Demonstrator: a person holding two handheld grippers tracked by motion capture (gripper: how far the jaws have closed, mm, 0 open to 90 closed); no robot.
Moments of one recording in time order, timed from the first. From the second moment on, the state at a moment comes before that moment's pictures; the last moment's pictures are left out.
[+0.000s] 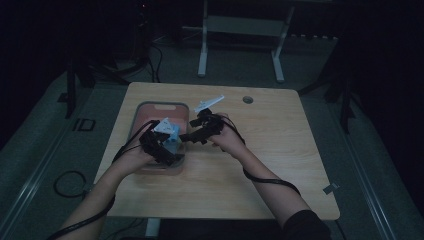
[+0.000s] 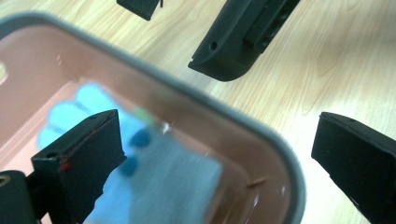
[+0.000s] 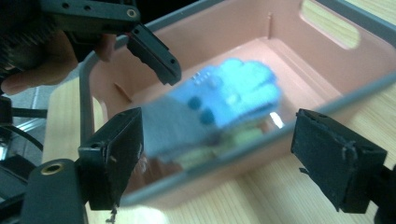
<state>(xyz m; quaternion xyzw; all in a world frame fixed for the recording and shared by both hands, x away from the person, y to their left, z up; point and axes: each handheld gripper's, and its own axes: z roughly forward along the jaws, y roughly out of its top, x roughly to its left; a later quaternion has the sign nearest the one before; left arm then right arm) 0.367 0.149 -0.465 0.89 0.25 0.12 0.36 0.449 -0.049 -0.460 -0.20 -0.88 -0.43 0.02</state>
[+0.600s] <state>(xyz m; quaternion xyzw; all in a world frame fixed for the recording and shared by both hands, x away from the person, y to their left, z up) 0.355 0.089 -0.466 0.90 0.21 0.10 0.37 0.437 -0.116 -0.479 -0.22 -0.88 -0.43 0.00</state>
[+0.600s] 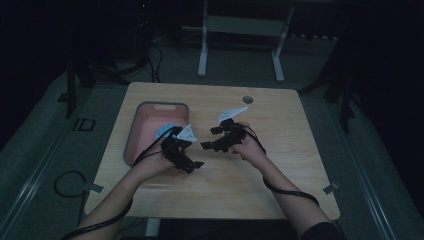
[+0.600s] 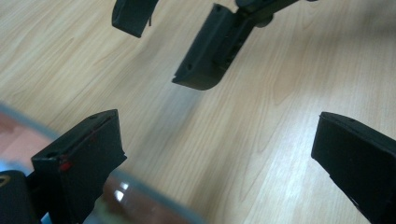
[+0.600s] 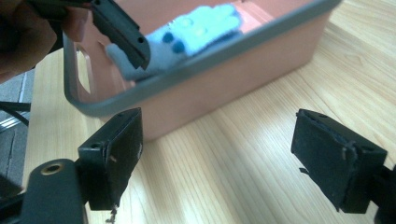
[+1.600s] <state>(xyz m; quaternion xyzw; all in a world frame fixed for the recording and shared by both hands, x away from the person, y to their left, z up) 0.336 0.026 -0.495 0.92 0.15 0.08 0.36 0.419 -0.175 -0.508 -0.25 -0.87 -0.42 0.00</state>
